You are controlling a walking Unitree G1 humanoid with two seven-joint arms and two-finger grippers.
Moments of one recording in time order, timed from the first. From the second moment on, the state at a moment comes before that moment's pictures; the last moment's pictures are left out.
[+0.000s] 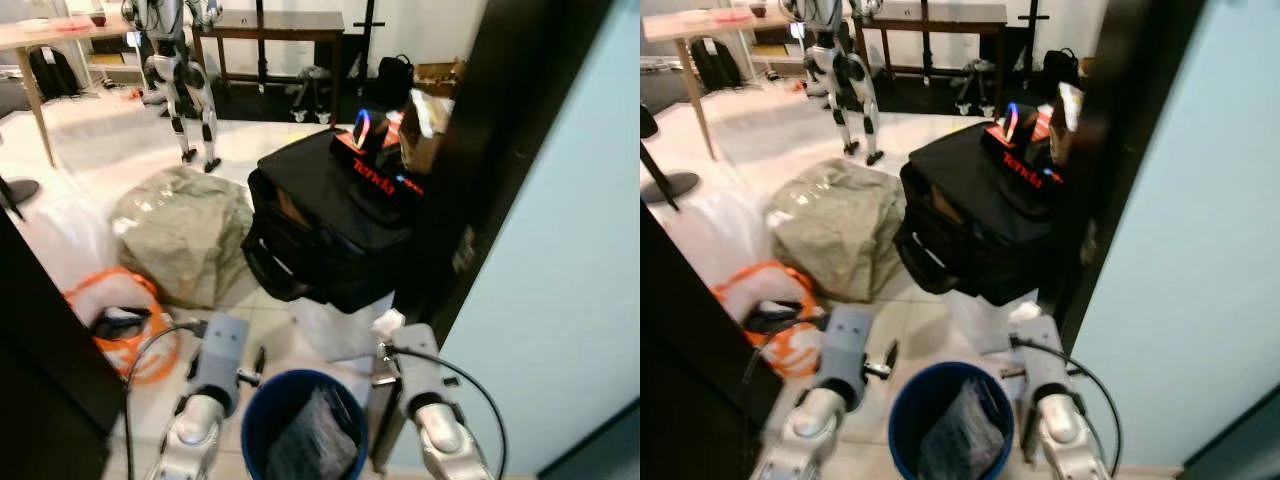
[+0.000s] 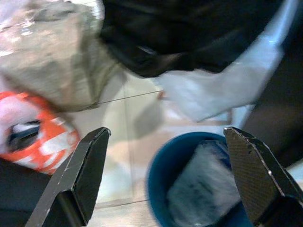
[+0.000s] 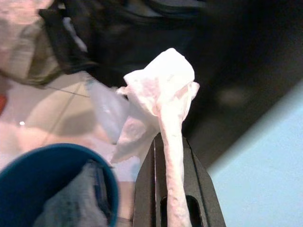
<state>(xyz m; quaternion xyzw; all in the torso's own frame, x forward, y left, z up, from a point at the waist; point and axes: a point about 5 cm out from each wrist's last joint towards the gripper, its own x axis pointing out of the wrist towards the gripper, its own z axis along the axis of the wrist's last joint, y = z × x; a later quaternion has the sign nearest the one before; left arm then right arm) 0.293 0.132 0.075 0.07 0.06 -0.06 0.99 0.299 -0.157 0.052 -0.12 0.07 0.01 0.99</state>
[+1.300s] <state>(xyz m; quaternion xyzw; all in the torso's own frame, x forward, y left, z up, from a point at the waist) 0.303 0.135 0.074 0.08 0.07 -0.06 0.99 0.324 -0.123 0.055 -0.07 0.13 0.12 0.98</state>
